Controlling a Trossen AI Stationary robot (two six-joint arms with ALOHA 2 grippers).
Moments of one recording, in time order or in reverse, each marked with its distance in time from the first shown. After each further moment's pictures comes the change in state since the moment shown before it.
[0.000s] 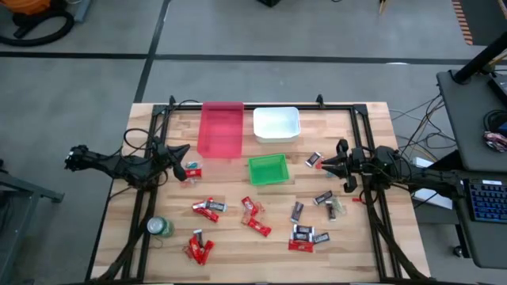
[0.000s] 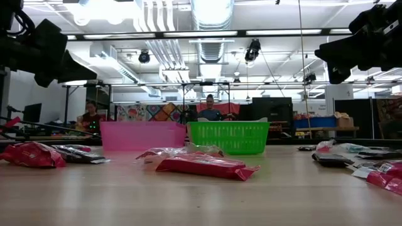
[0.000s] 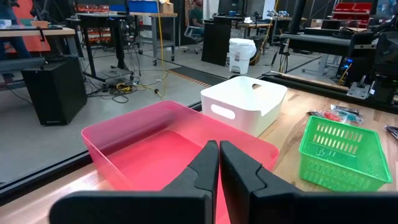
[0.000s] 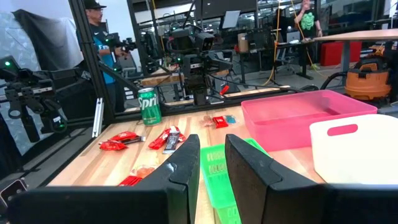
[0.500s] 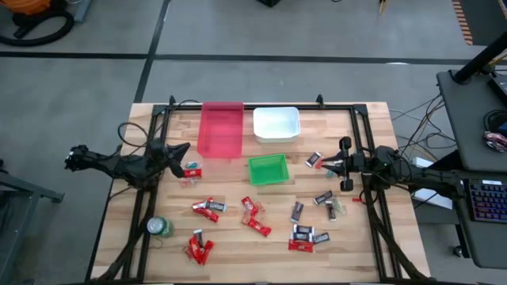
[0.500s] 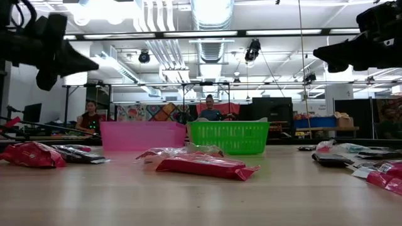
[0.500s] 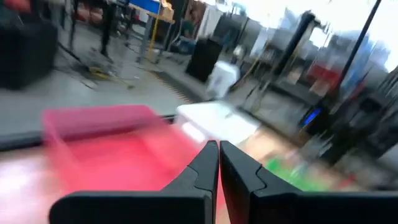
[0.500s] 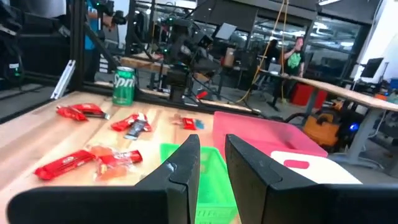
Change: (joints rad) left arm 0.000 0.000 -0.001 0.166 0.026 -0.237; right arm 0.000 0.000 0.000 0.003 0.036 -0.347
